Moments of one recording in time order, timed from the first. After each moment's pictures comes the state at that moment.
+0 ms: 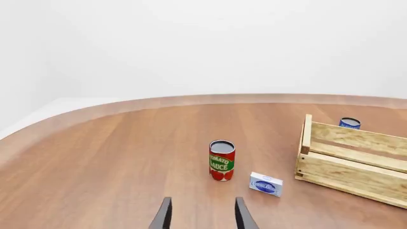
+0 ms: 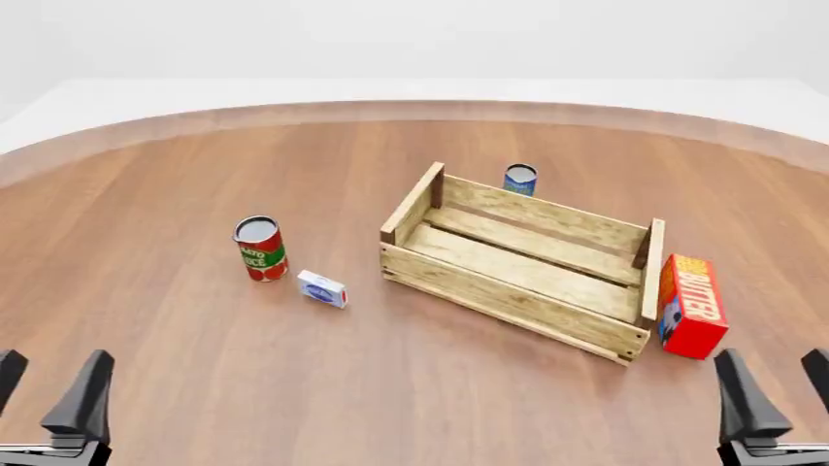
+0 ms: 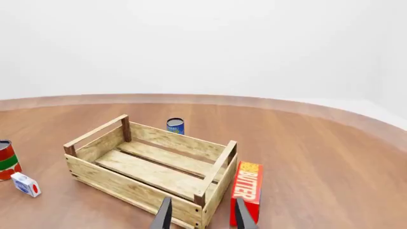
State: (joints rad) left arm 0.00 0.00 0.00 0.00 0.00; right arm 0.00 0.01 0.00 -0.01 0.00
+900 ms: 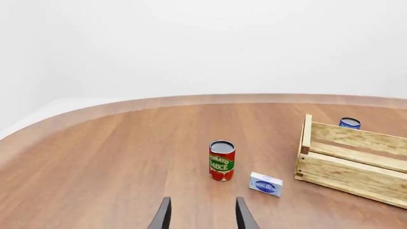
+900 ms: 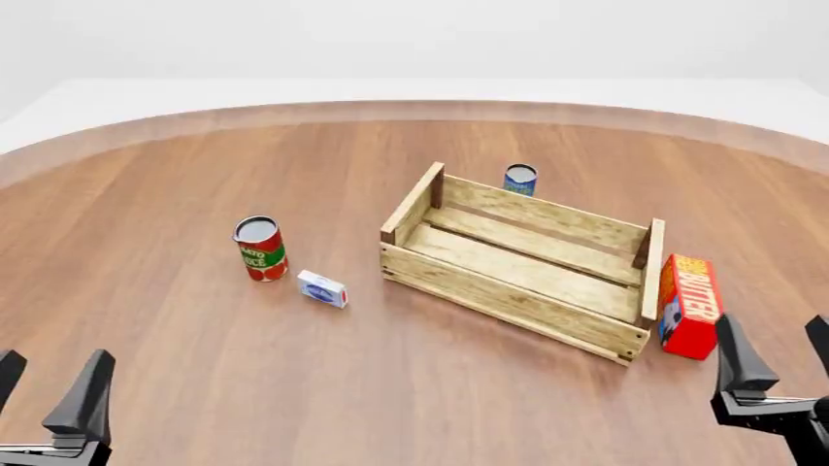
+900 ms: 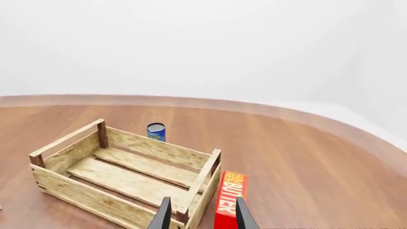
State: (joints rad) left arm 0.00 0.00 0.00 0.00 0.00; right arm -0.07 0.36 0.00 -0.36 -0.05
